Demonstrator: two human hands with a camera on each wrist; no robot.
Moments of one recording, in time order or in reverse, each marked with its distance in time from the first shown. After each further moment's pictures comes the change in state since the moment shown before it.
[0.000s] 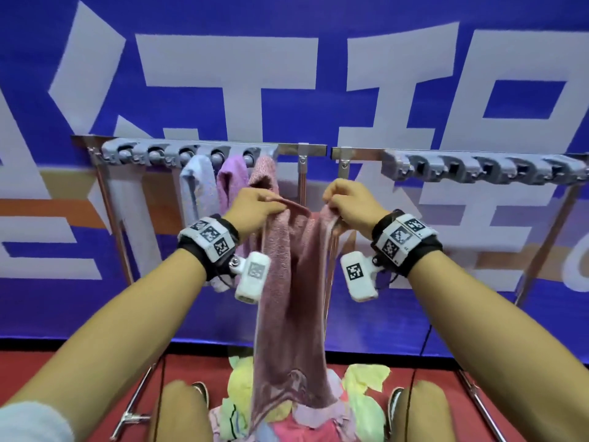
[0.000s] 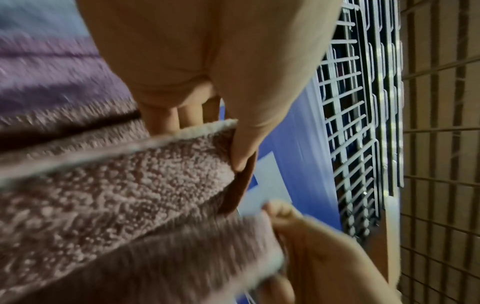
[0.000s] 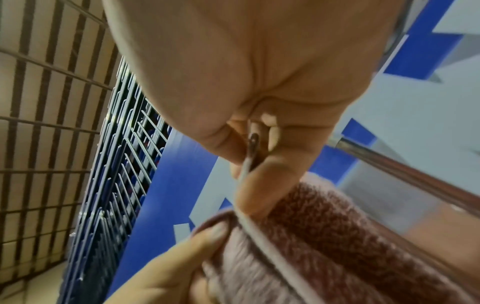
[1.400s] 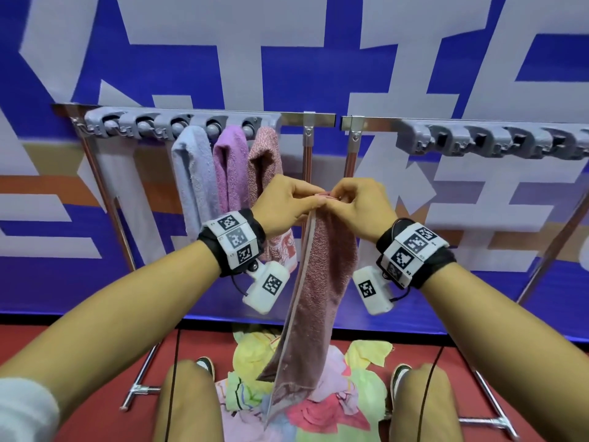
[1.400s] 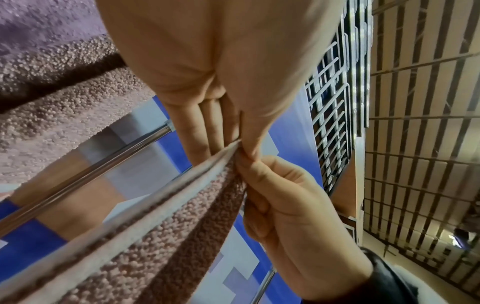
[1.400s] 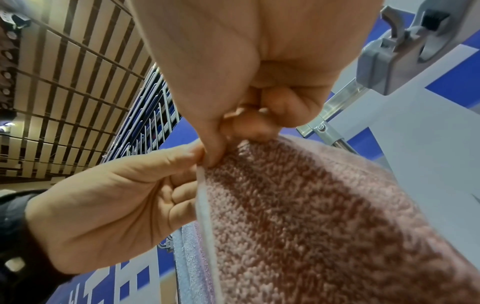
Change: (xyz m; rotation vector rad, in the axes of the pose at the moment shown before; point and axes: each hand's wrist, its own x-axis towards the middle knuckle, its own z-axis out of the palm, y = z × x) left_hand -0.012 -0.007 0.037 0.024 -0.235 0.130; right_hand 0.003 0.048 0.015 -0.394 0.152 -0.307
